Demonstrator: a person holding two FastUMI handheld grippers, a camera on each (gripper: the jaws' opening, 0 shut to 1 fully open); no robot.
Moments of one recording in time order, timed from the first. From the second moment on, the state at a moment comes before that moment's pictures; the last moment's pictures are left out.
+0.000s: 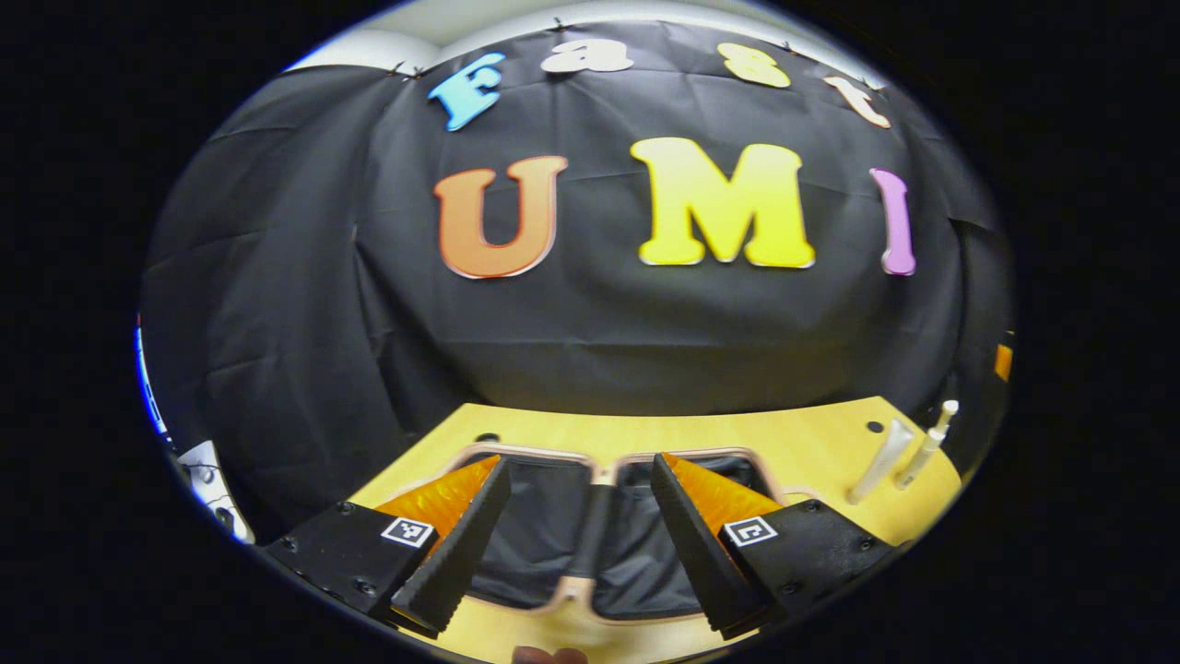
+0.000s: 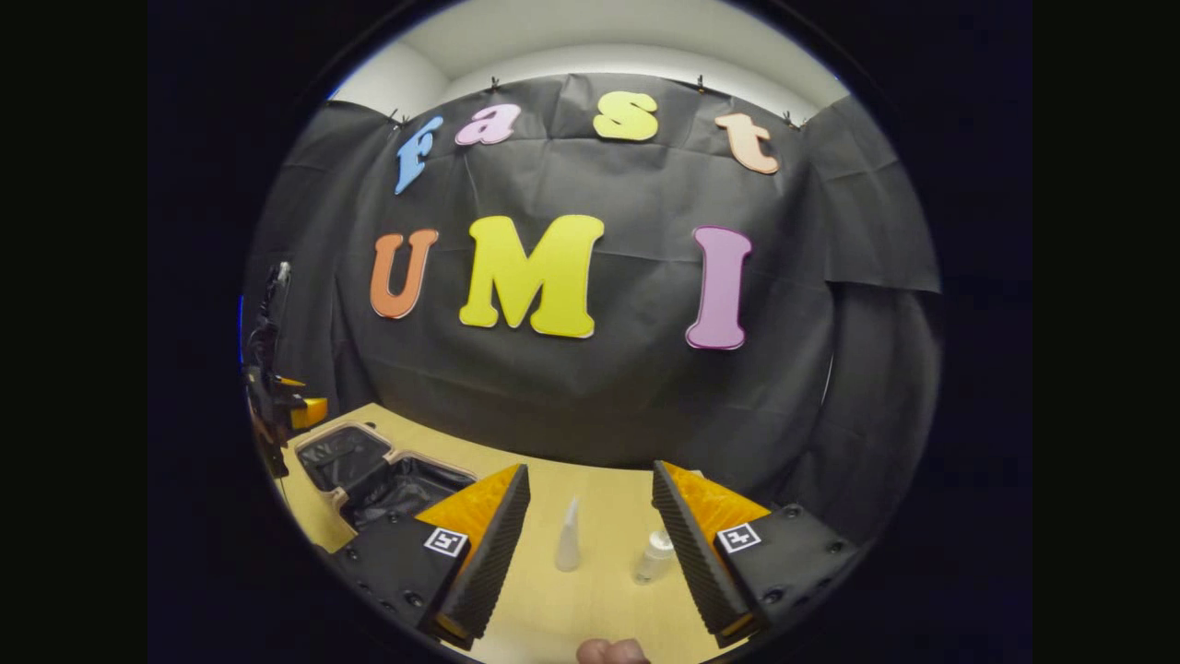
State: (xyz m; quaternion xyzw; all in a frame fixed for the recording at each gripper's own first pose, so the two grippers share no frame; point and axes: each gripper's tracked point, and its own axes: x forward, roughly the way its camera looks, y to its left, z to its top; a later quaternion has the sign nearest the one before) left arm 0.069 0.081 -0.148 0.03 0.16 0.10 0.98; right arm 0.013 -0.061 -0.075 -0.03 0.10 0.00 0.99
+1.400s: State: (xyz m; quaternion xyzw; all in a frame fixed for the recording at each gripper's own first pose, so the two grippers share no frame) left arm 0.172 -0.252 -0.376 0.04 0.29 -0.12 0.95; right arm -0.044 -0.236 -0.151 -0.03 0.23 -0.09 0.97
